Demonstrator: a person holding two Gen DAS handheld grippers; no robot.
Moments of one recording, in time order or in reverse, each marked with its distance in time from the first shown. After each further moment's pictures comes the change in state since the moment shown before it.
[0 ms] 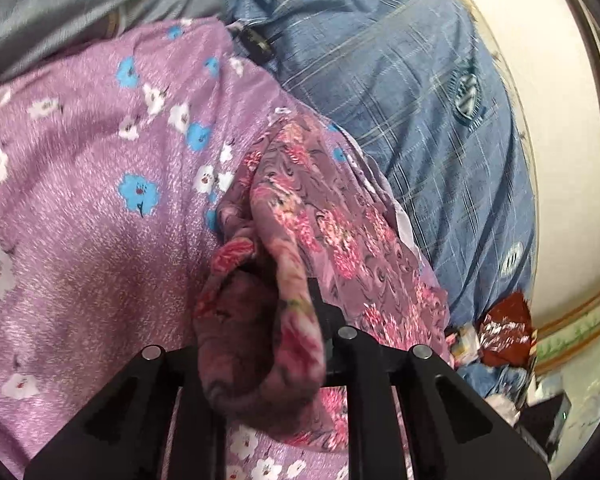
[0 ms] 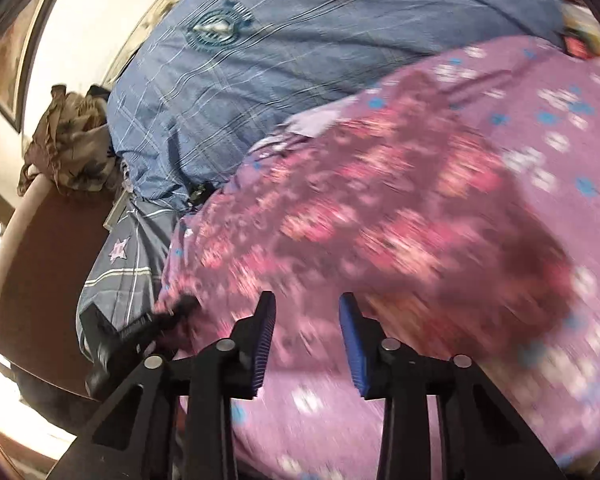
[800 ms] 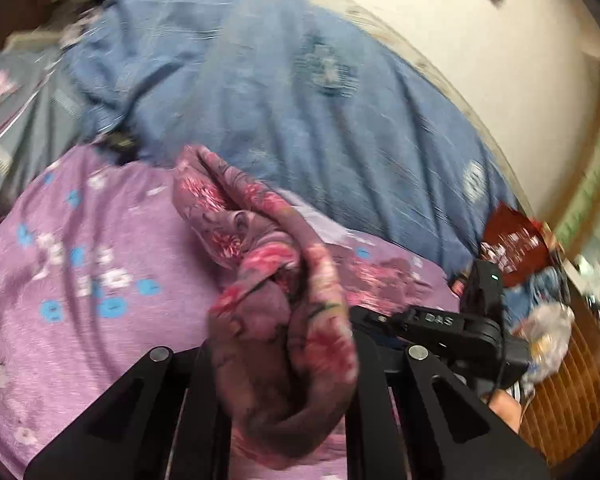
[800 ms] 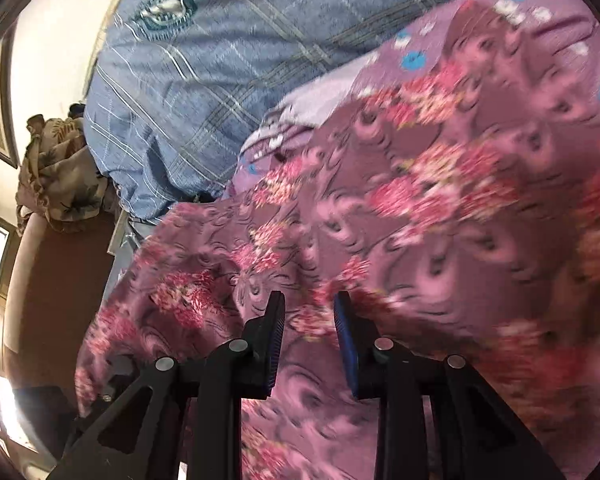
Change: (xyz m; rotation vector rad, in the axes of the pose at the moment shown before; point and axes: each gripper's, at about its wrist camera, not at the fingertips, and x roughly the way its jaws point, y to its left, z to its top) left arm -0.019 -0.129 -0.038 0.544 -0.122 -0.059; right arm 0.071 -0.047 0.046 0.157 0.095 0.149
